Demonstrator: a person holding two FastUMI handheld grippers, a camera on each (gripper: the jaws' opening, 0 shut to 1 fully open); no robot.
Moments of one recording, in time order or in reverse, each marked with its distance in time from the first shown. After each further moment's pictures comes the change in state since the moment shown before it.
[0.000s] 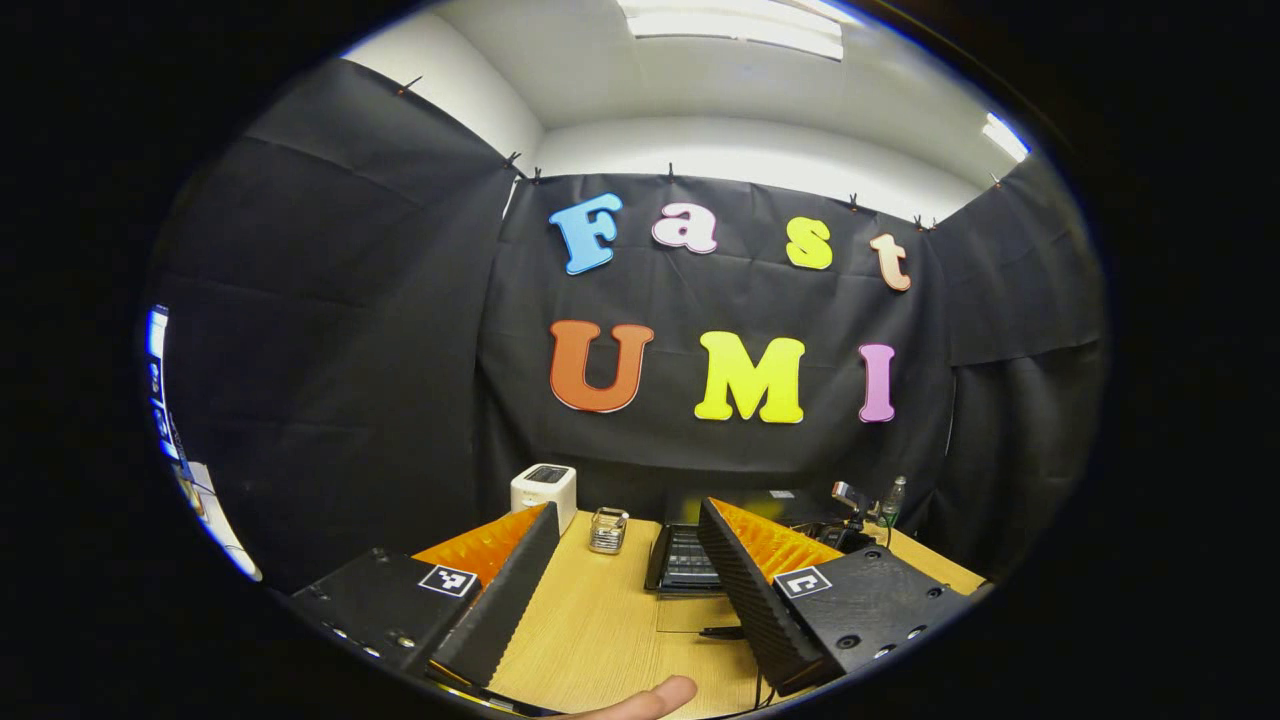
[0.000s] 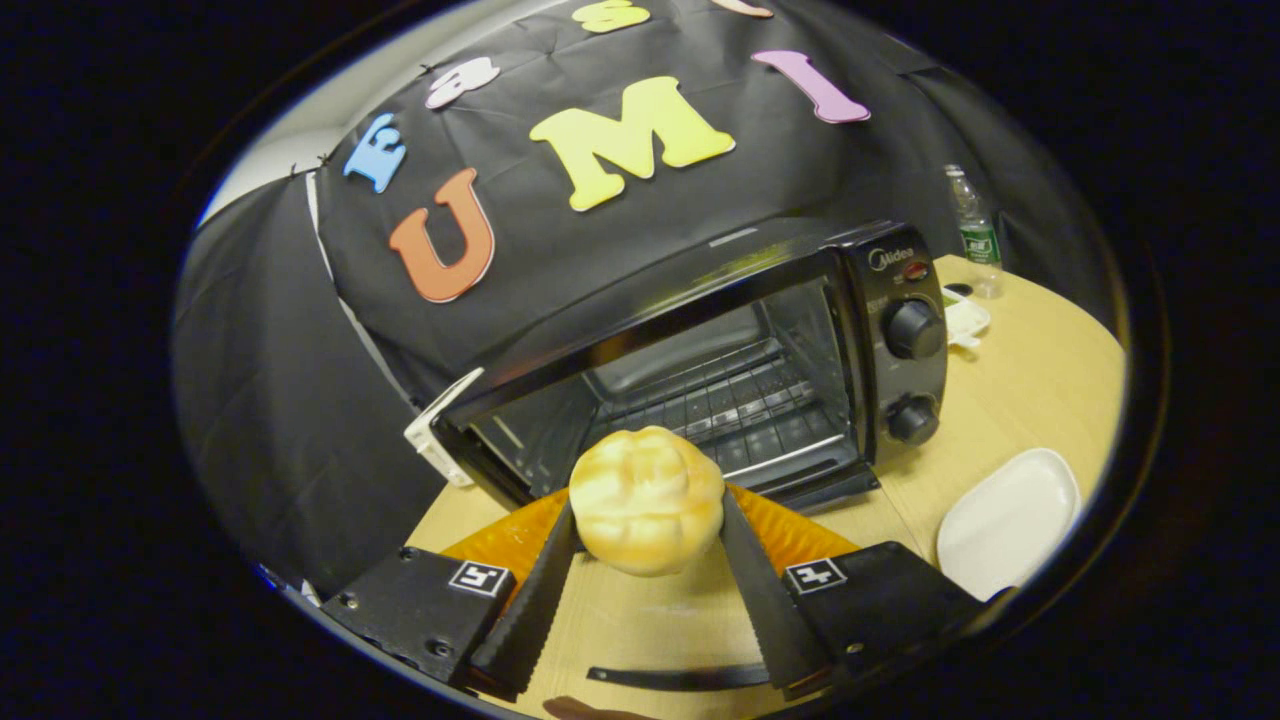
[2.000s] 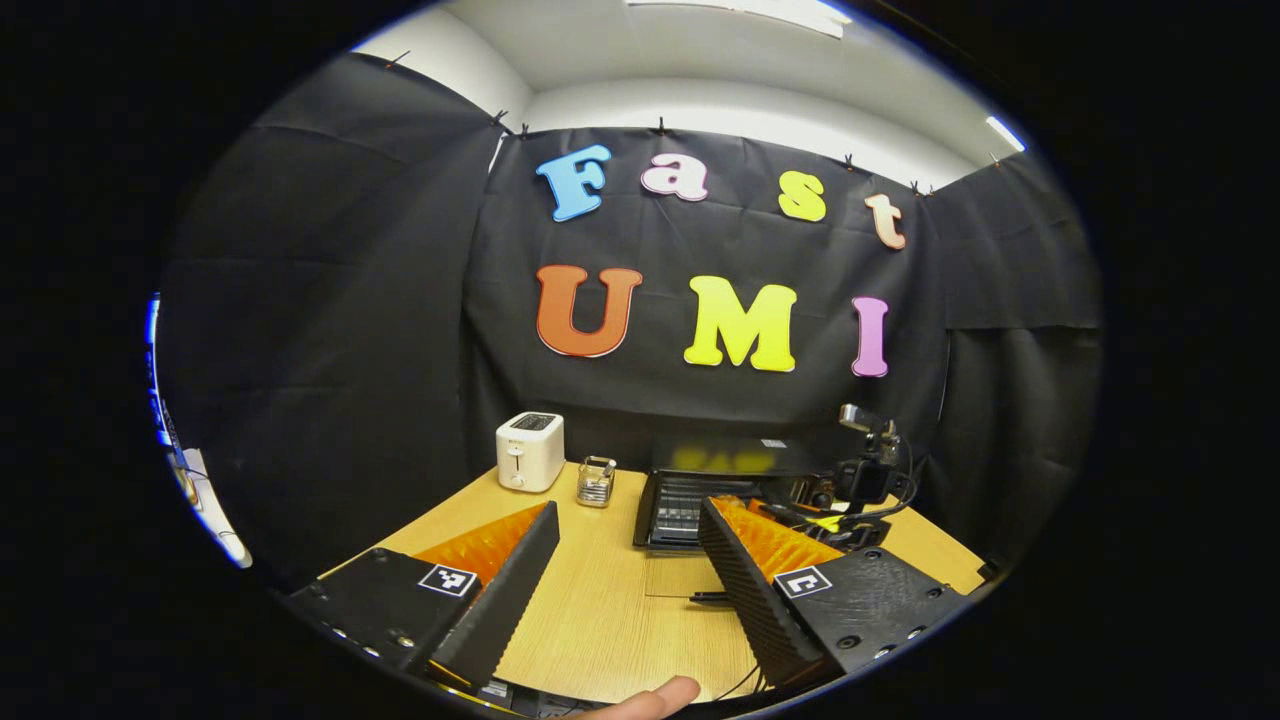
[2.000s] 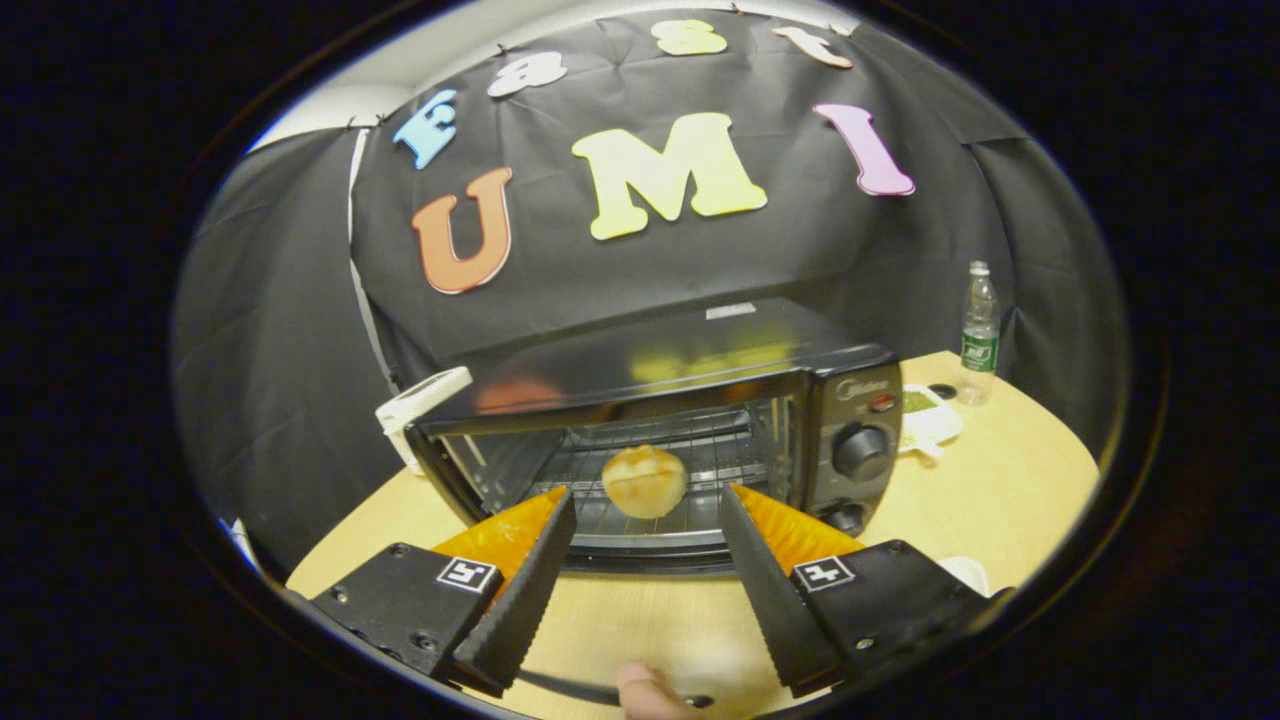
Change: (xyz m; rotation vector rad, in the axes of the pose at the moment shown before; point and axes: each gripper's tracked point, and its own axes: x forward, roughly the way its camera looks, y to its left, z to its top) left arm -0.002 -0.032 -0.060 0.015 0.154 -0.036; right arm -0.054 -0.031 0.046 -0.241 -0.091 -0.017
